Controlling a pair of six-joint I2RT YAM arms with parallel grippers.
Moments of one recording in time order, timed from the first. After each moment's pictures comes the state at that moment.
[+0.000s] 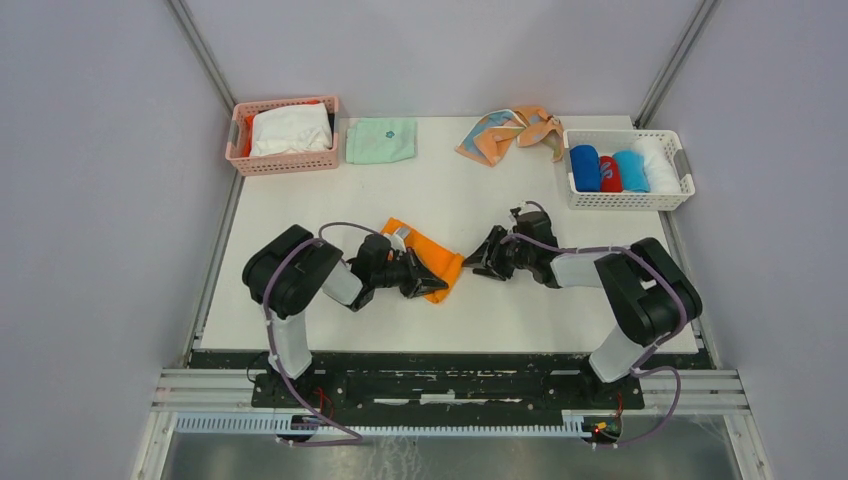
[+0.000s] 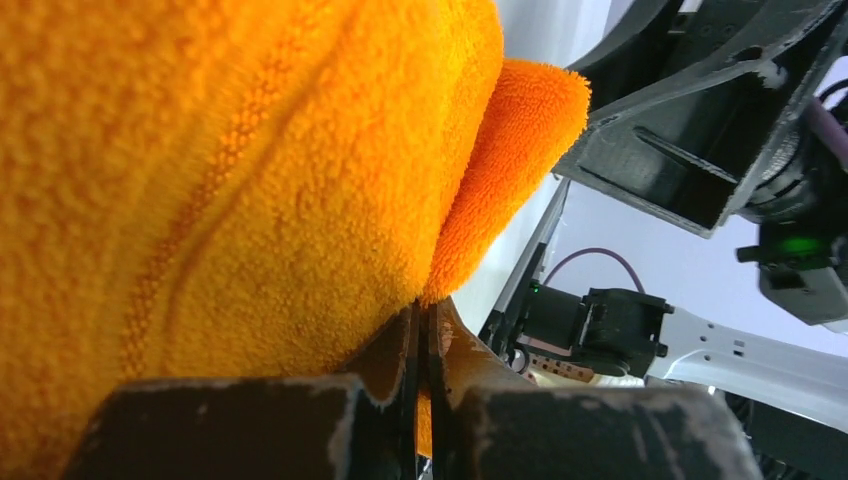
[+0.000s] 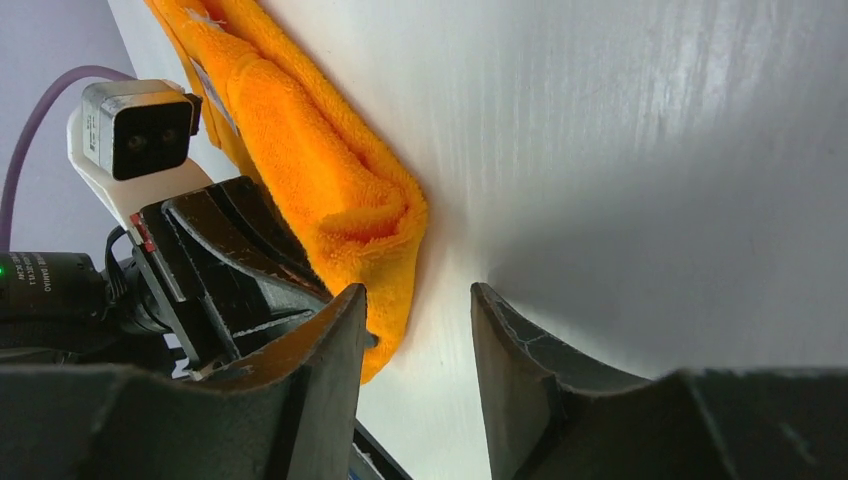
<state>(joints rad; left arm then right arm) -0.58 1.89 0.51 0.84 0.59 -1.12 0.41 1.62 0.60 0.28 -0.44 0.92</state>
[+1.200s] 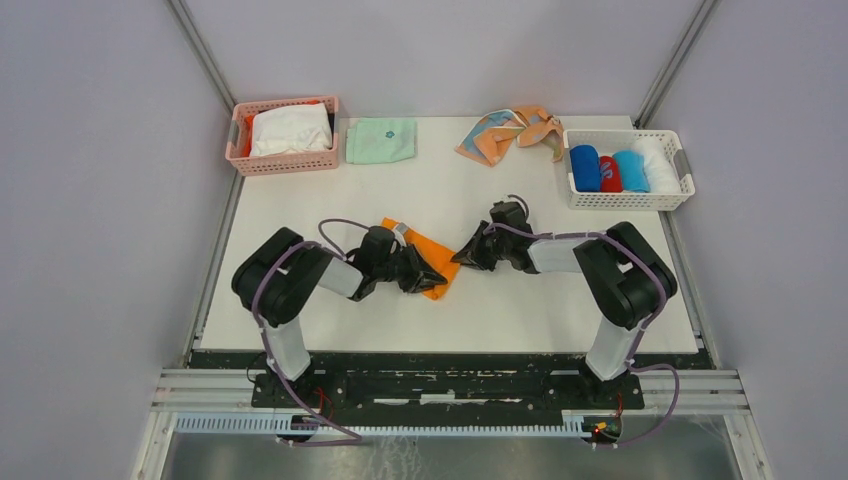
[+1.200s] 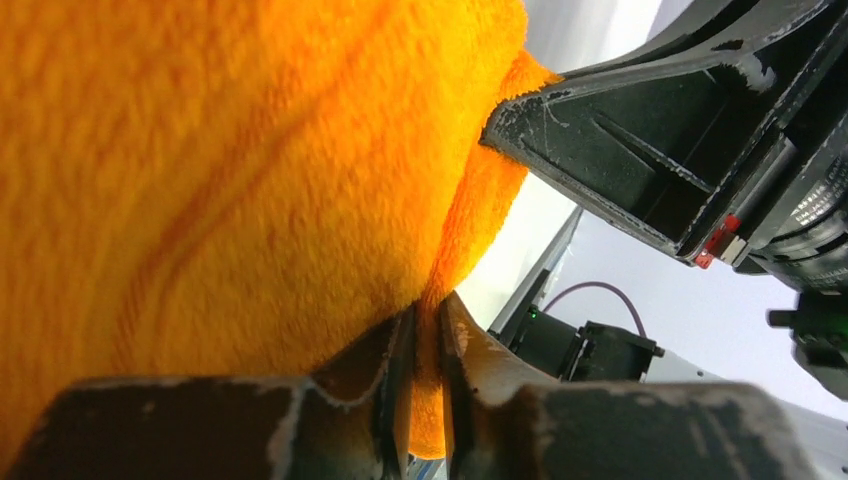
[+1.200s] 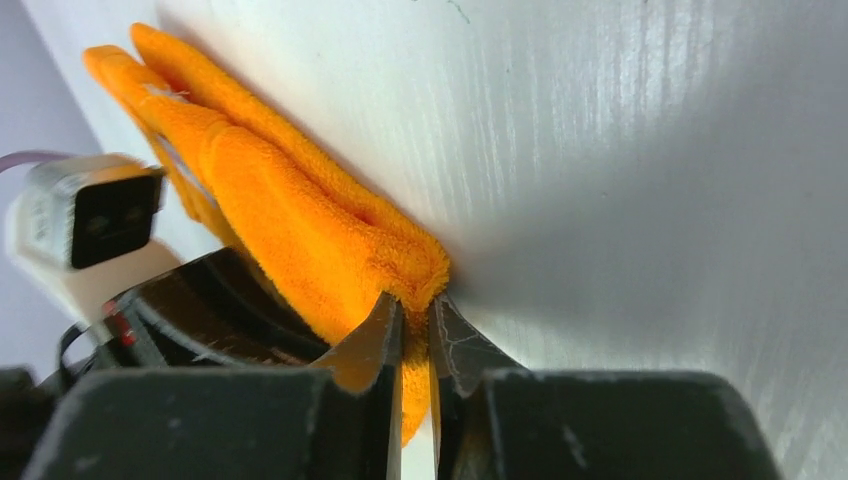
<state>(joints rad) -0.57 1.86 0.58 0.65 0.58 -1.16 0.49 1.80 0.76 0.26 -0.31 1.01</state>
